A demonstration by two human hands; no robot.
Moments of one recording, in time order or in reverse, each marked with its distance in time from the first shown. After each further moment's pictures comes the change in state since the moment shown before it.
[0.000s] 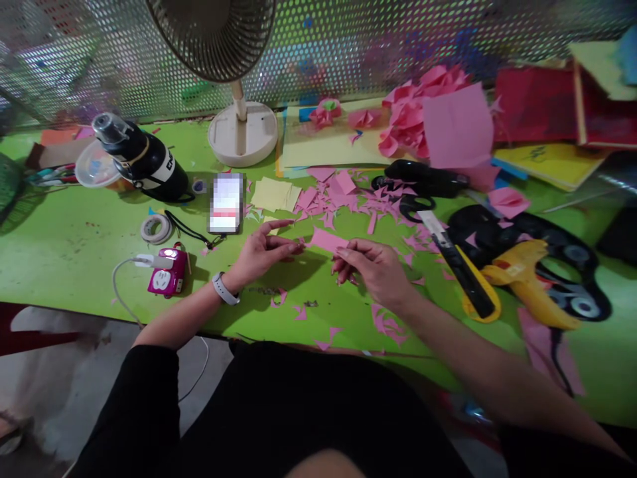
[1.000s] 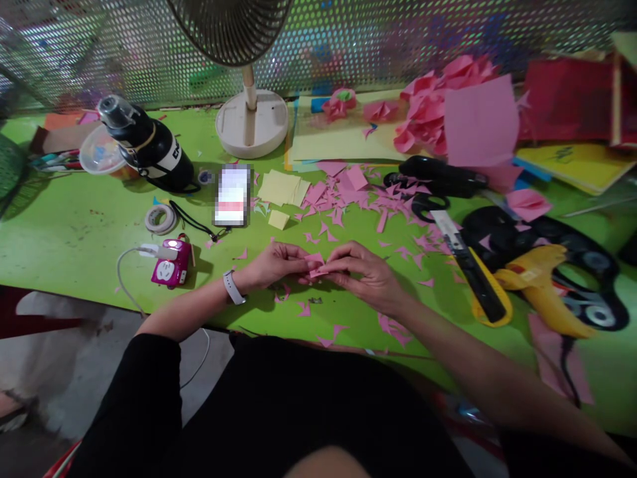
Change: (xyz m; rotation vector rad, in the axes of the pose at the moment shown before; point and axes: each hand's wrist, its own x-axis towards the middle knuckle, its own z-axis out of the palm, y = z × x) left_hand -0.006 -0.011 0.012 -0.086 -0.160 -0.341; right_hand -0.003 0.005 0.008 -0.480 -0.152 -0.549
